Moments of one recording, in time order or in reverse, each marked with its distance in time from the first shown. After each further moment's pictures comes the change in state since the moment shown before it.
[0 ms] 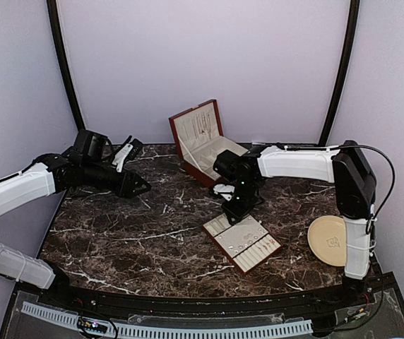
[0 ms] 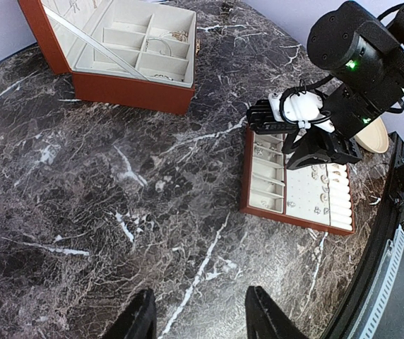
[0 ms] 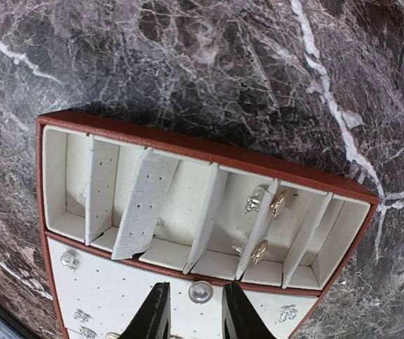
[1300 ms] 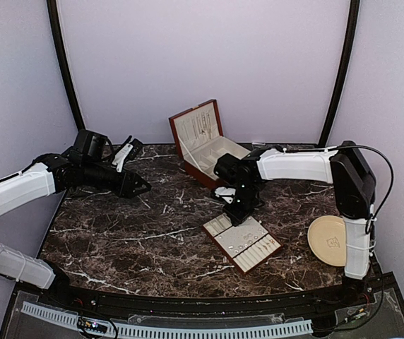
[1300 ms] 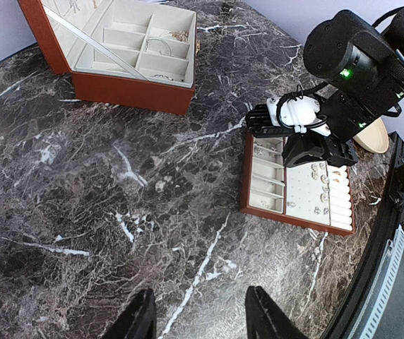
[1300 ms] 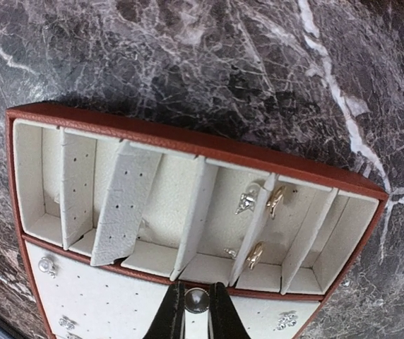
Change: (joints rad) left arm 0.000 0.000 0.000 0.000 0.000 0.000; right arm 0.000 0.013 -0.024 0.011 0.020 0.008
